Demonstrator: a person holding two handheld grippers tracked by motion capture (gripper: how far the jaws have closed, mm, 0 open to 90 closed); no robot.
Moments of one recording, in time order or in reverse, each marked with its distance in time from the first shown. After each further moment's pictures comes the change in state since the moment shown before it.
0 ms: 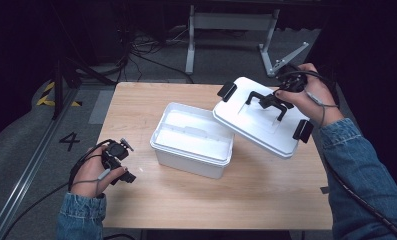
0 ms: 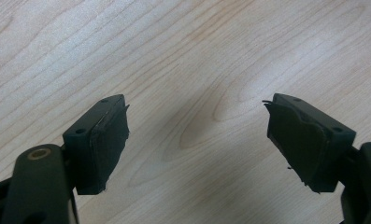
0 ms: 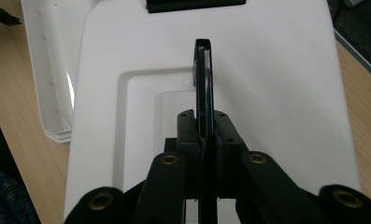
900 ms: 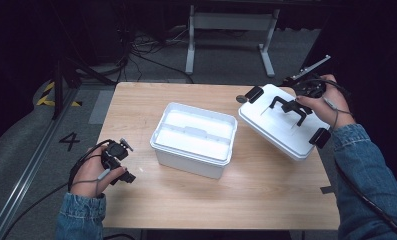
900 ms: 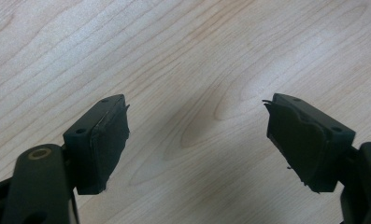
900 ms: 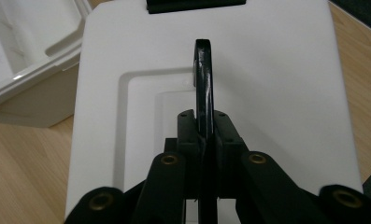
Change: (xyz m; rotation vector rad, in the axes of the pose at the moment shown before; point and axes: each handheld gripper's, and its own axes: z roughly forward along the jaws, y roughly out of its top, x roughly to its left) left arm 0.001 -0.001 0.000 0.003 0.003 0.005; right arm -0.064 -0.064 0.013 0.035 -0.073 0.188
